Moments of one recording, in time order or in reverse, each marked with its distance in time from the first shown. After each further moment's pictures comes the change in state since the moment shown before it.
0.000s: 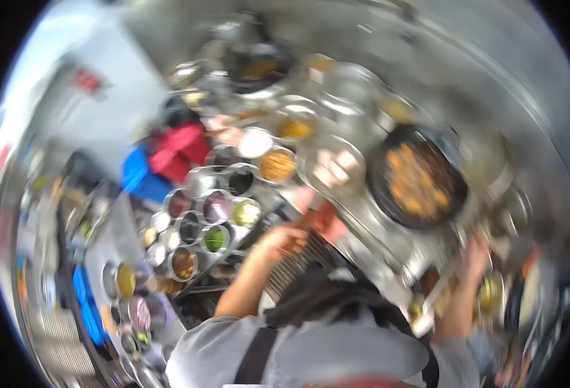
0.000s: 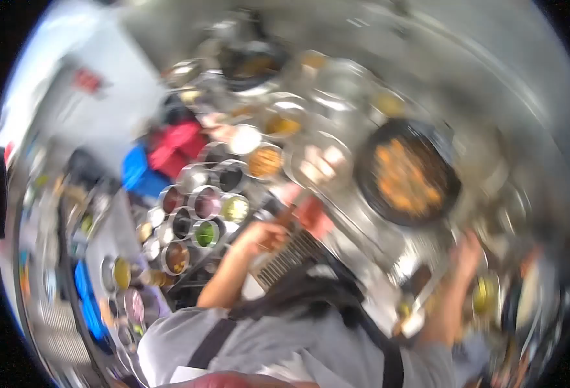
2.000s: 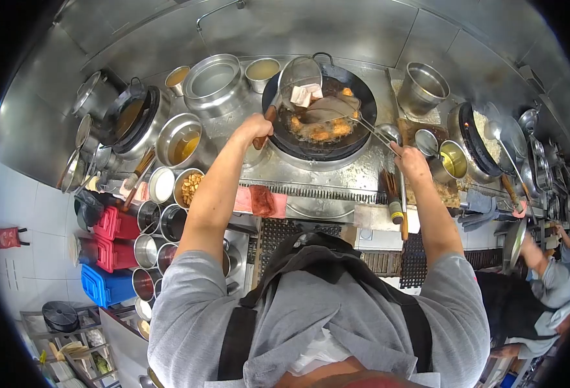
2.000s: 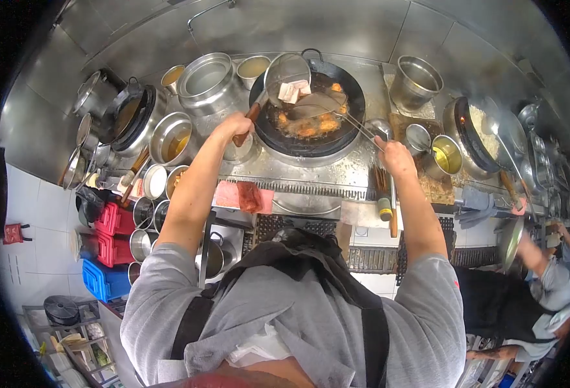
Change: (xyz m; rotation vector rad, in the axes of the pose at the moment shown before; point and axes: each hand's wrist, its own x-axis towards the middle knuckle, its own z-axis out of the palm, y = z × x) left_hand 0.180 0.170 0.180 1.706 0.072 0.480; right_hand -0.090 -0.034 0.028 -1.182 -0.001 -0.197
